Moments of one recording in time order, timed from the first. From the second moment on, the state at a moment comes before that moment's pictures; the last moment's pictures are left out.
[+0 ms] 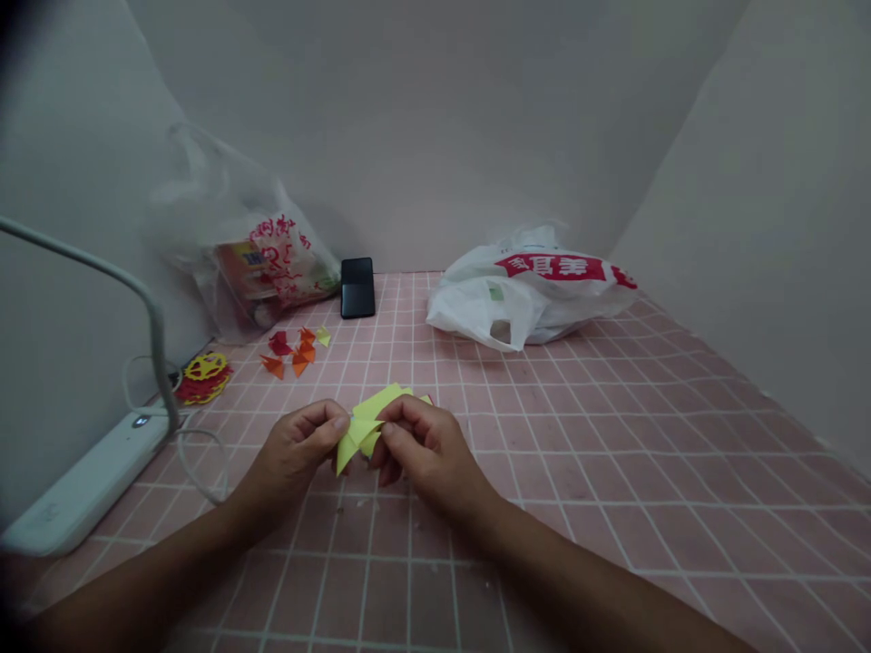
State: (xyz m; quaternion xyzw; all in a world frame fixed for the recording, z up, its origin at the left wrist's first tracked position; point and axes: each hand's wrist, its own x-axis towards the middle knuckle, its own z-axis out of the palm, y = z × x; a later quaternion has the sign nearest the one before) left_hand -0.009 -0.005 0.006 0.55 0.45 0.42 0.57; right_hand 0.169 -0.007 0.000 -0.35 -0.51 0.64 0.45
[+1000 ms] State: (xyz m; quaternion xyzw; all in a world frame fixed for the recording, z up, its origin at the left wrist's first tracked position) left_hand -0.011 -0.001 0.002 0.55 0.44 0.35 0.62; right_hand 0.169 -0.005 0.004 -0.40 -0.52 0.65 0.39
